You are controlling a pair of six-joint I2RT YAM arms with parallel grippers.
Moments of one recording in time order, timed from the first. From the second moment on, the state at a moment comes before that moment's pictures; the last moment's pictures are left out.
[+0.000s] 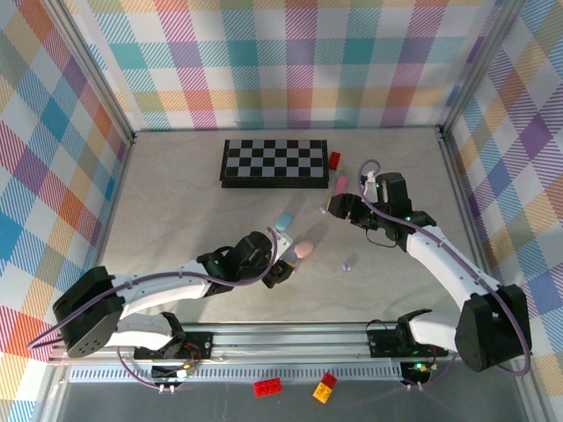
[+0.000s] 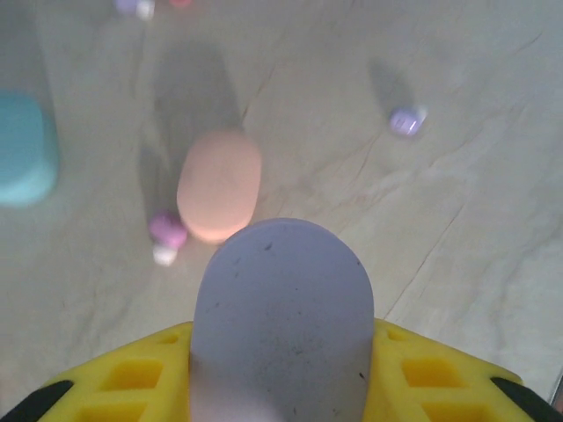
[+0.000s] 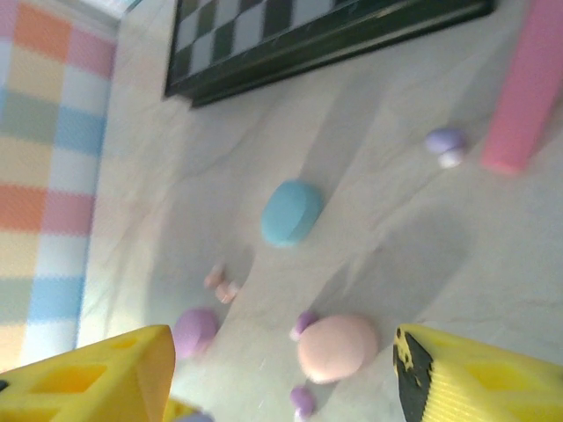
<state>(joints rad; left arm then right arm) -0.97 1.25 0.61 -0.02 0.01 -0.12 0.32 1.20 0.82 -0.31 -0.51 0.61</state>
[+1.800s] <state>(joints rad) -0.97 1.34 0.68 0.18 0.16 0.08 0.40 1.26 0.64 -0.16 -1.06 0.67</state>
